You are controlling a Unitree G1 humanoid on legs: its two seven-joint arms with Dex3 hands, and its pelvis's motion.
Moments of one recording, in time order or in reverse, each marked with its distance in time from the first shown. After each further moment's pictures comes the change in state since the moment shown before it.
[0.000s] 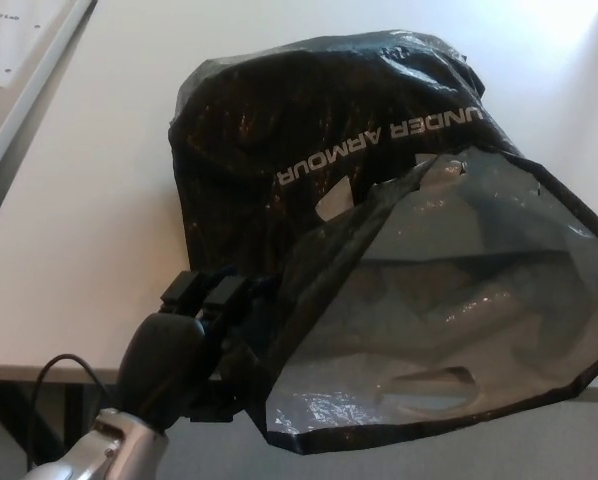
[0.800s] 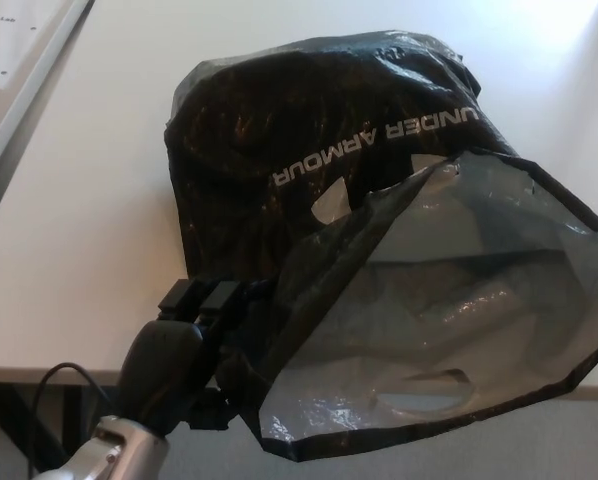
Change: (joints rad) left_arm 0.003 -0.025 0.013 0.036 -0.005 -0.009 -0.001; right_arm -0.052 -0.218 -0.202 0.415 0.049 -0.144 0.022
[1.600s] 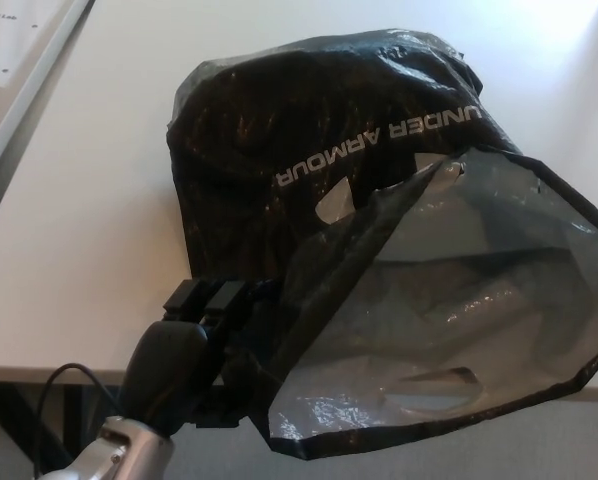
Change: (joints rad) left_arm 0.000 -0.006 0.000 -0.001 0.000 -0.001 -0.001; right_arm -0.276 0.012 0.607 0.385 -0.408 -0.027 -0.370
